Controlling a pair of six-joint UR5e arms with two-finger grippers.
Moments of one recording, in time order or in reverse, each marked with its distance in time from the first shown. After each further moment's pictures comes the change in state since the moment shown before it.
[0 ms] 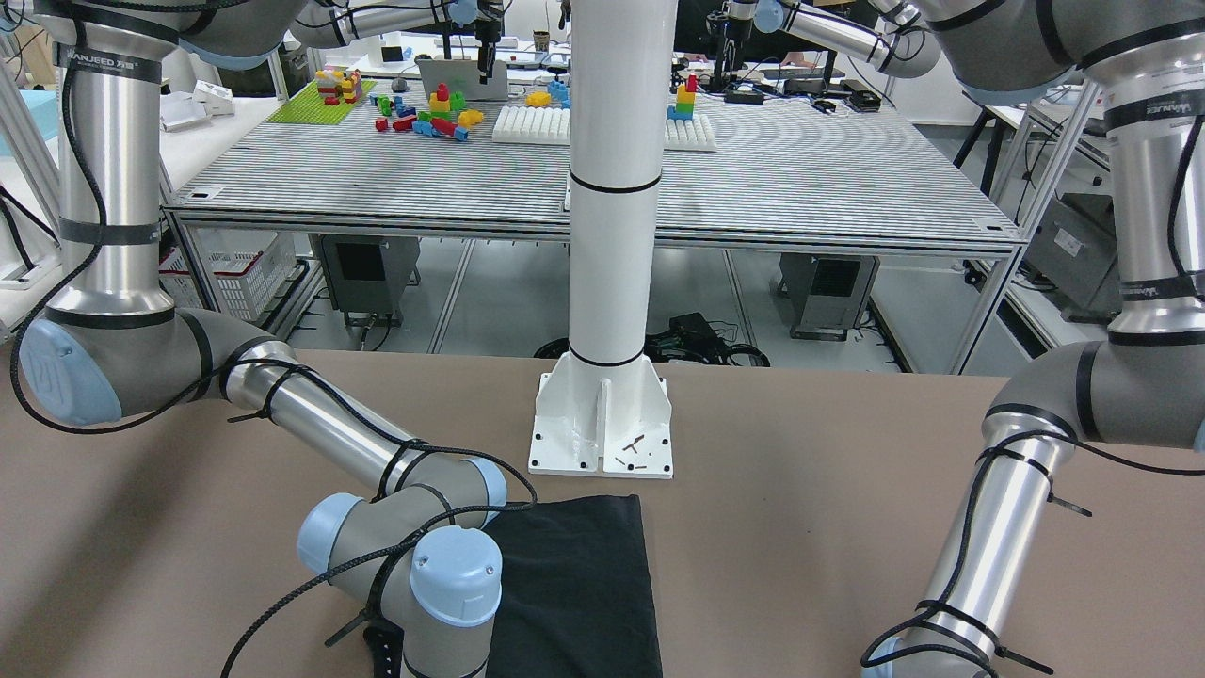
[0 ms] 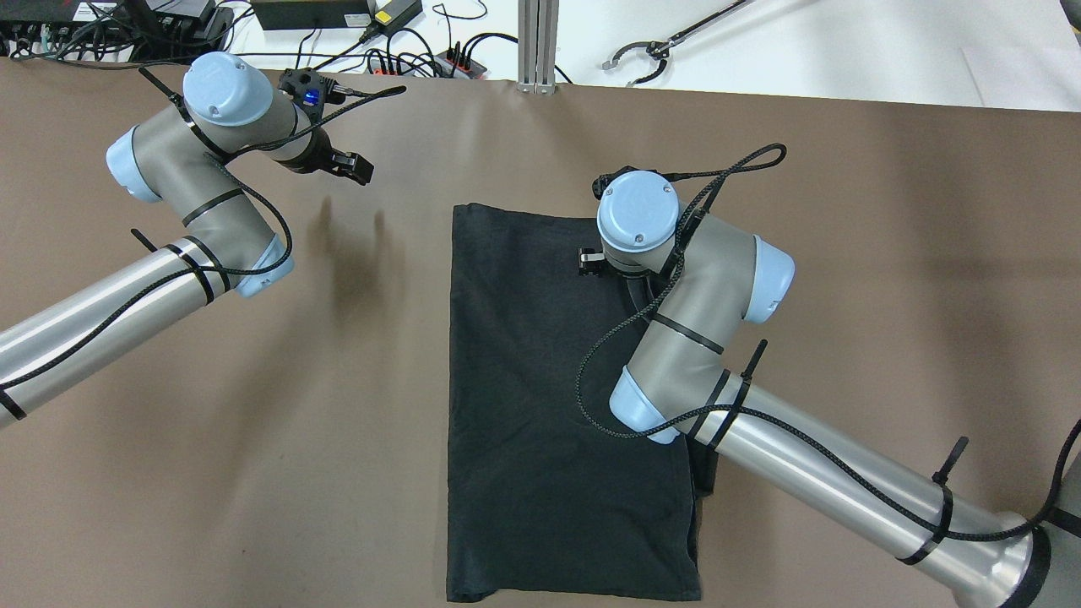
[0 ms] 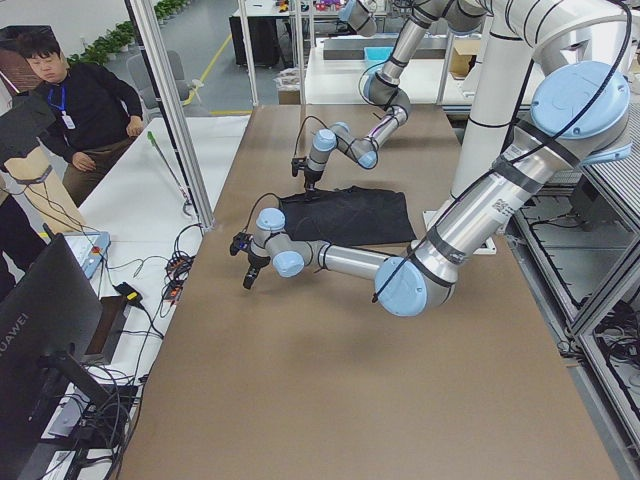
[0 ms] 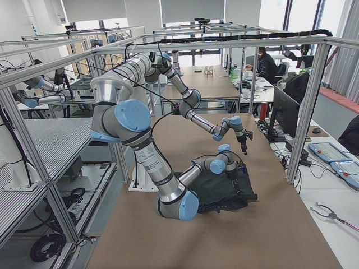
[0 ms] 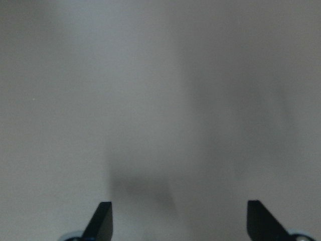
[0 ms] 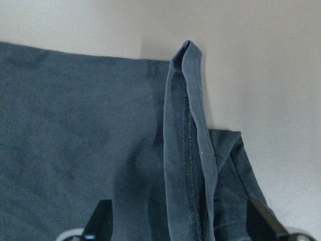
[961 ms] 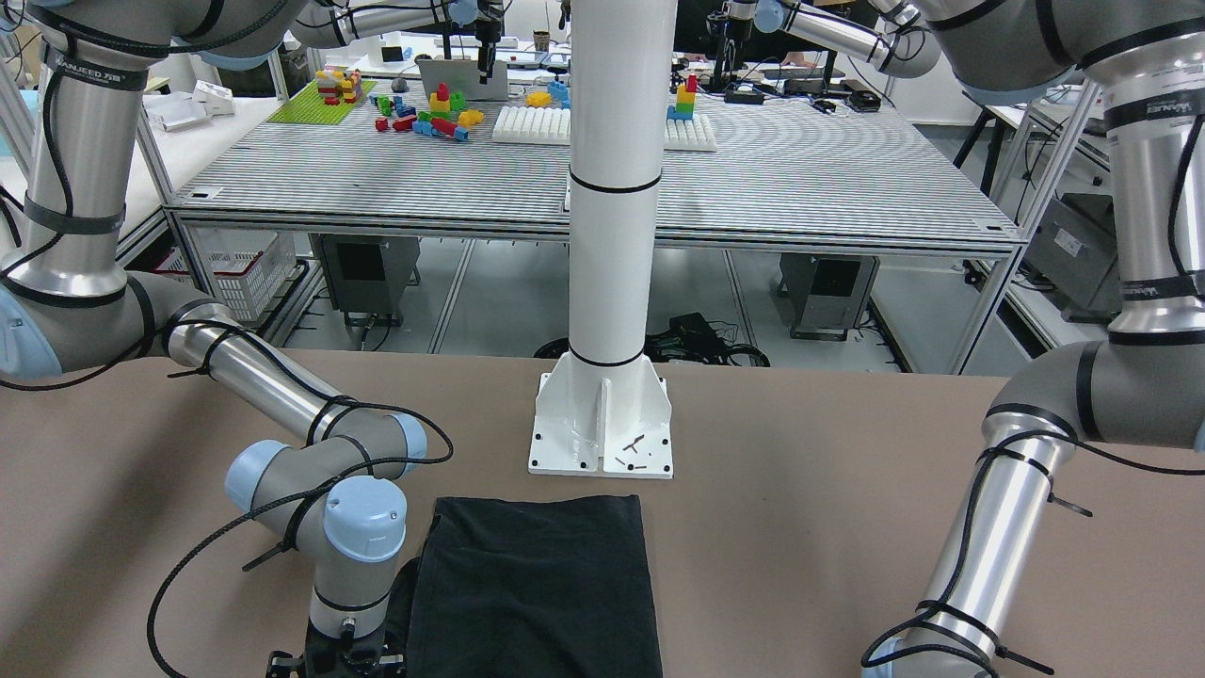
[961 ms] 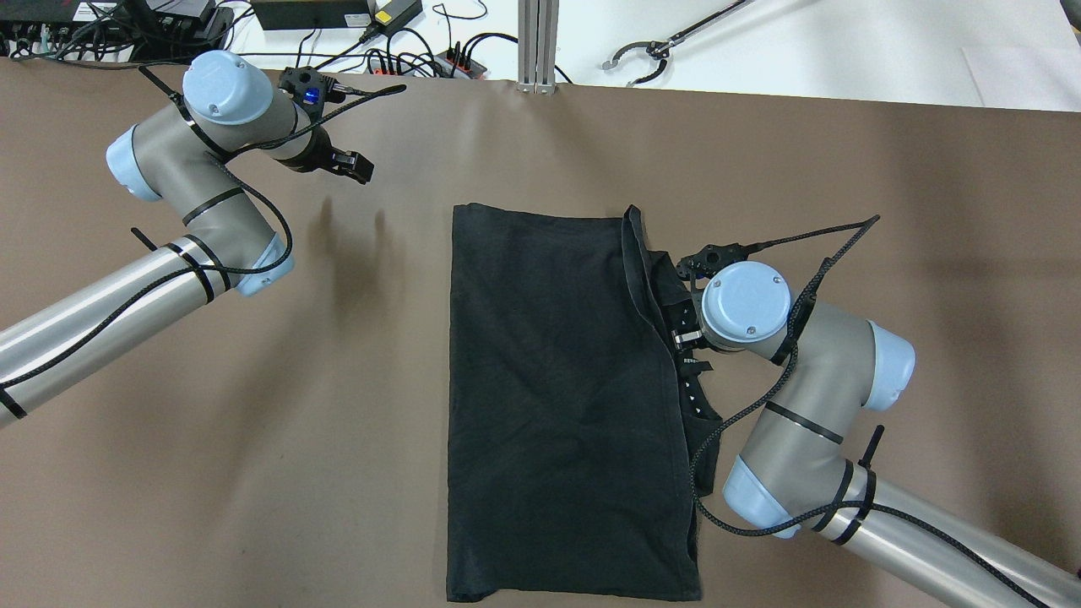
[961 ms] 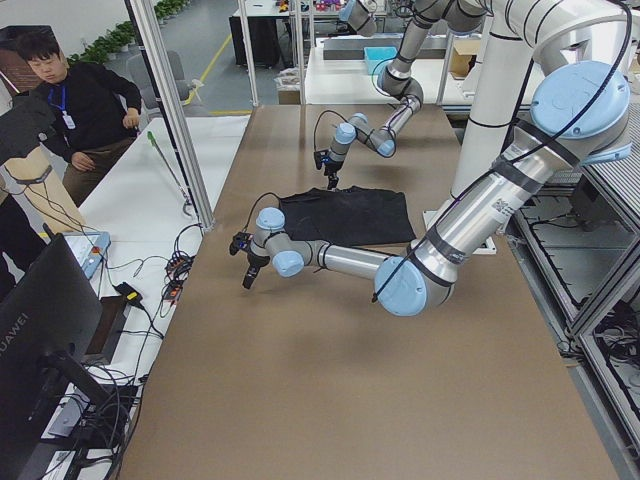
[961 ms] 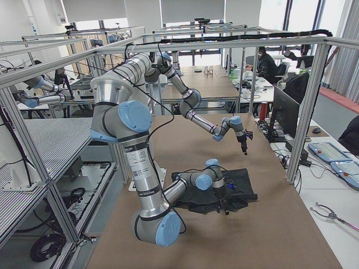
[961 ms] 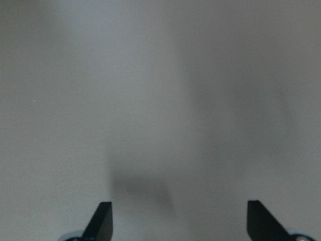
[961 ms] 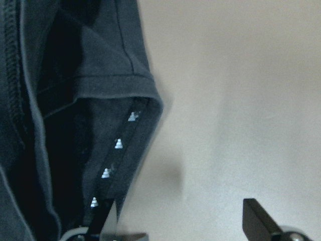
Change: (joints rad) left arm -0.001 -0.001 0.000 0.001 0.000 0.000; right arm -0.041 -0.320 0.284 -0.060 -0.028 -0.155
